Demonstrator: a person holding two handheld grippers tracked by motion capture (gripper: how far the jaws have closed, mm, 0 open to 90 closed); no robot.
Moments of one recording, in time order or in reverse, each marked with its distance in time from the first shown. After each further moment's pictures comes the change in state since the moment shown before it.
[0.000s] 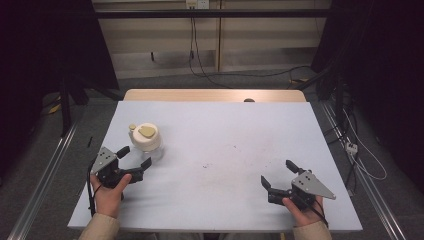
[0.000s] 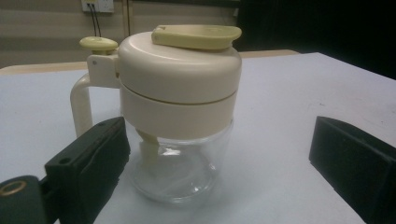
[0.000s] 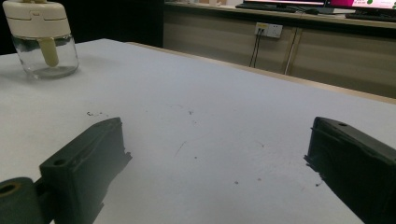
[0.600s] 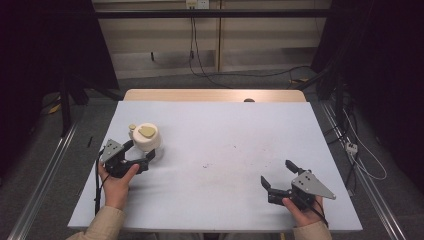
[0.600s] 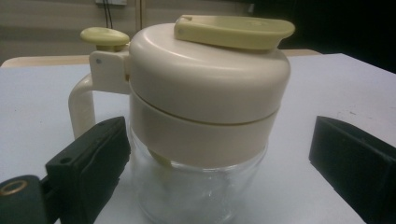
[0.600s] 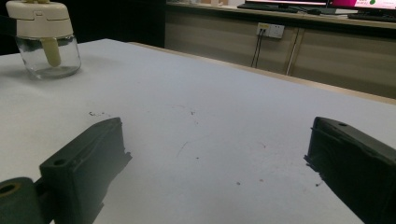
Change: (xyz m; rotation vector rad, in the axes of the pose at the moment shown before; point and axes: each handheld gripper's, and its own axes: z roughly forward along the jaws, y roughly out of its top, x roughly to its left) left arm 0.009 0.001 0.030 0.020 0.051 -0.032; right arm 0.001 0.000 0.000 0.000 0.006 0.000
